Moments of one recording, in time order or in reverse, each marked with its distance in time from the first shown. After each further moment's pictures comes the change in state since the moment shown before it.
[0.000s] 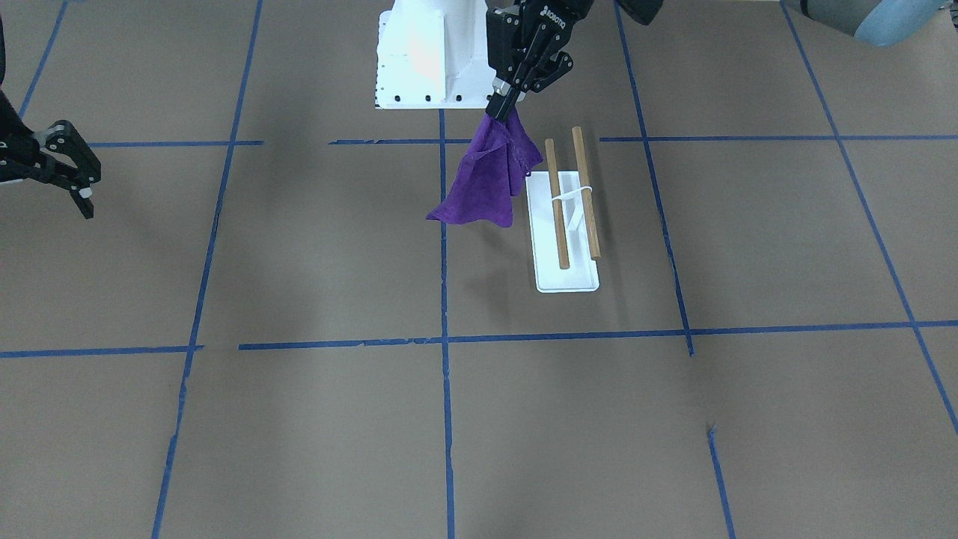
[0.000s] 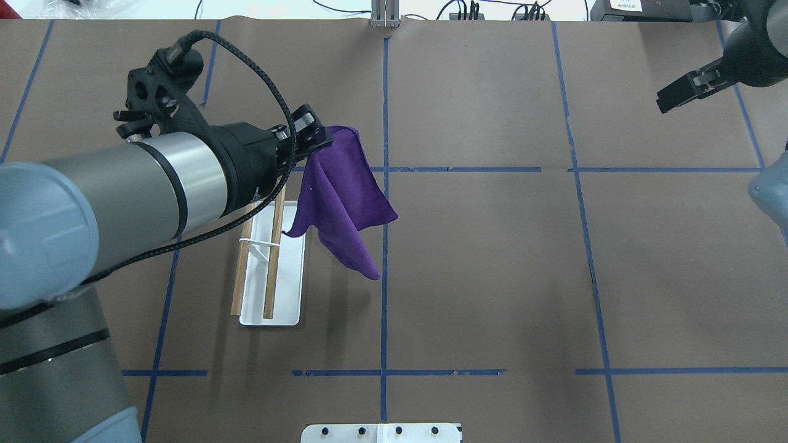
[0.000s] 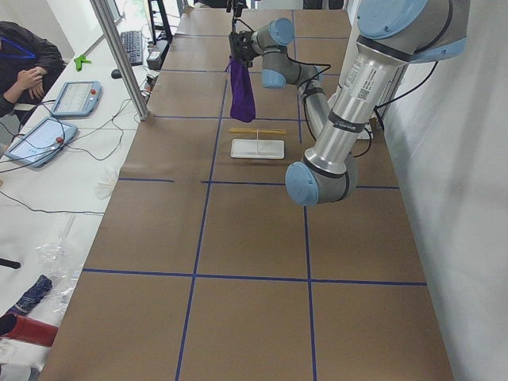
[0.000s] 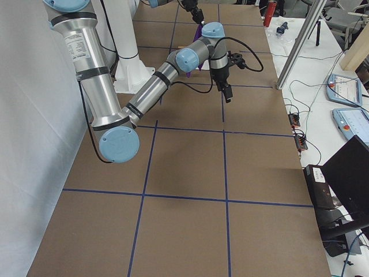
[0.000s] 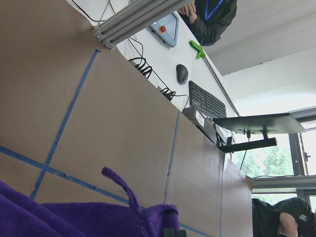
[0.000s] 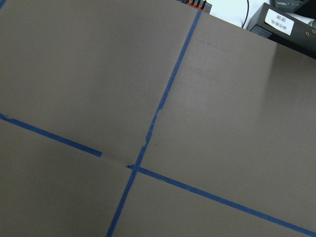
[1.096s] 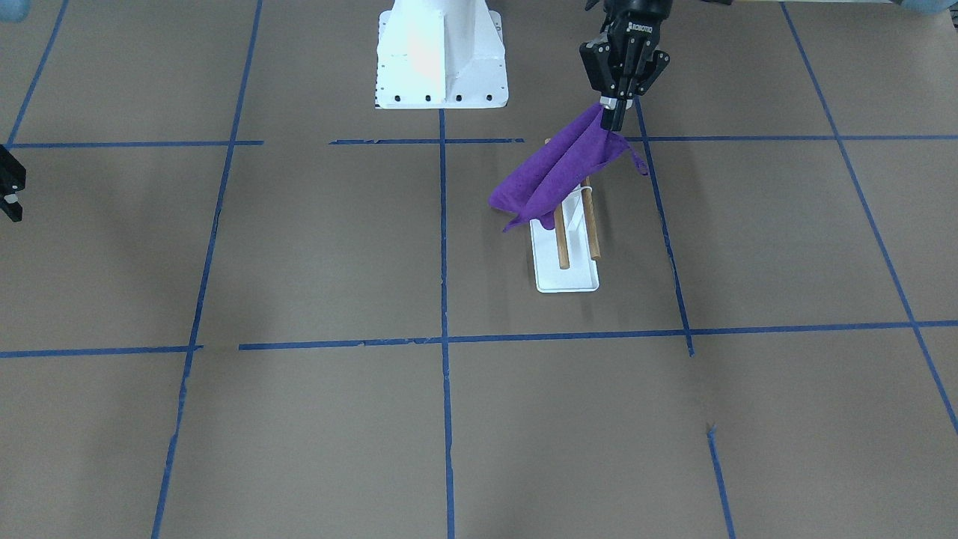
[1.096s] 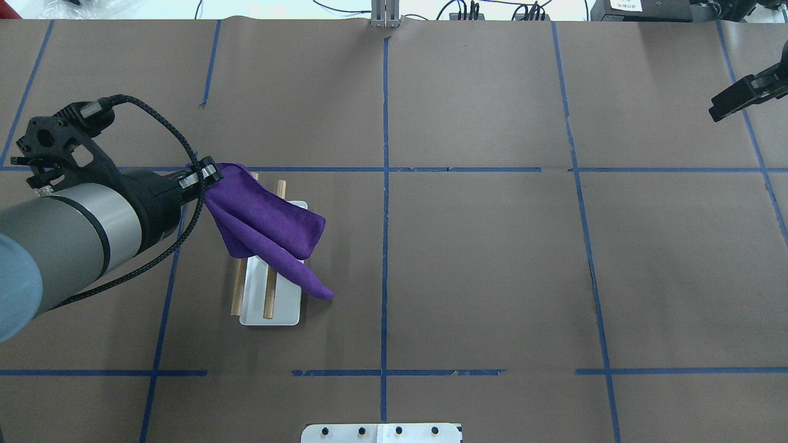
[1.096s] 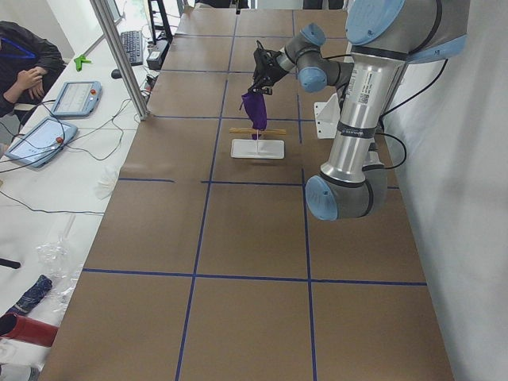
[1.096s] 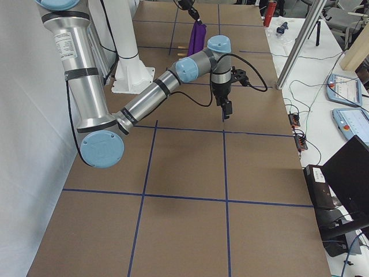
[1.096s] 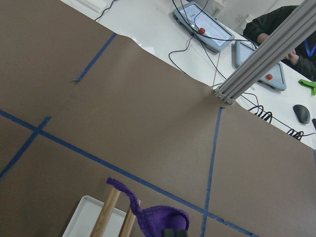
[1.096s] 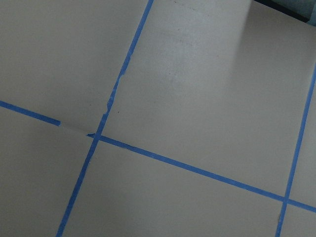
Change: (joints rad) left arm 0.022 0.254 -0.173 0.266 0.095 0.040; right arm 0.092 -0.052 -0.041 -0.040 0.075 -0.109
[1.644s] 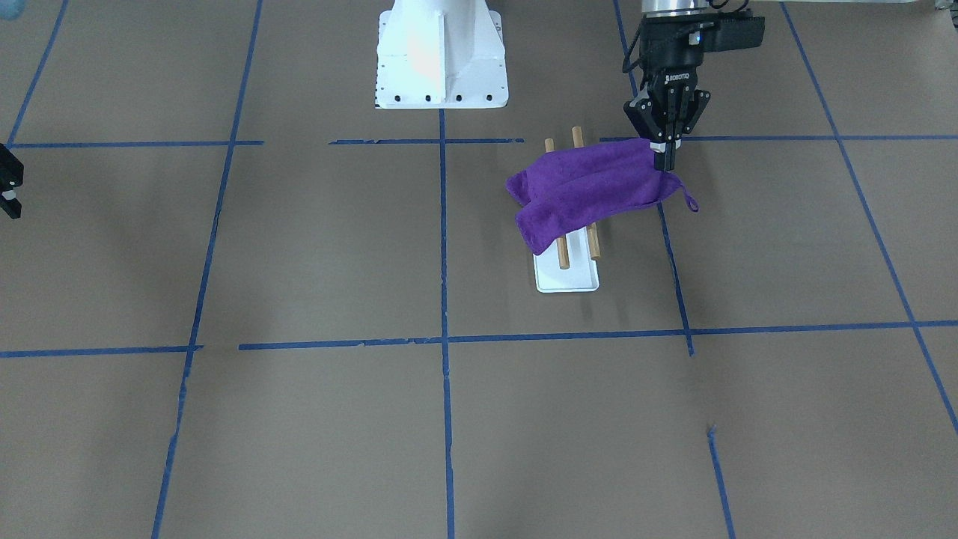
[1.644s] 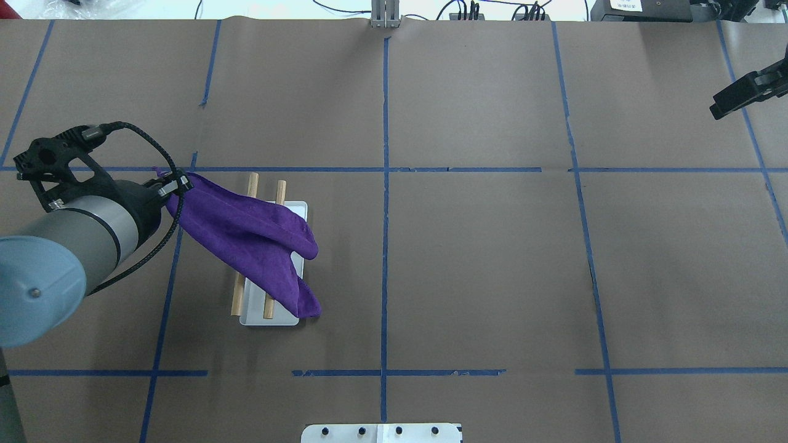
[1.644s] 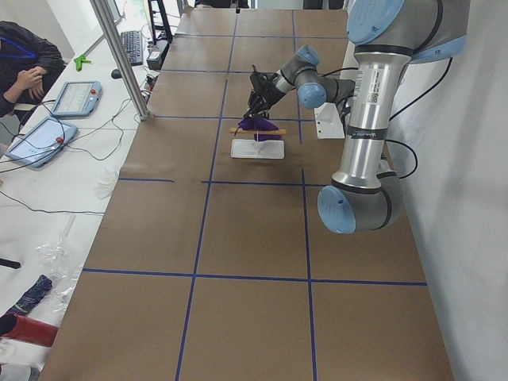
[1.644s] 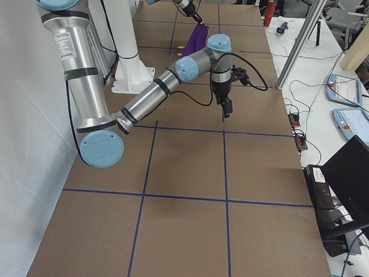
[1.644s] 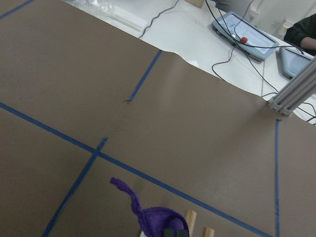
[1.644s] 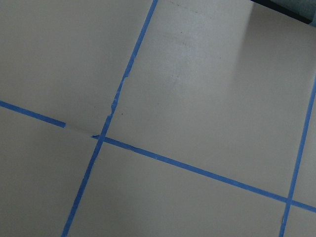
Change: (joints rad) left arm -0.005 0.110 0.094 0.000 0.088 -0.007; right arm 0.008 0.002 0.004 0.000 0.014 0.000
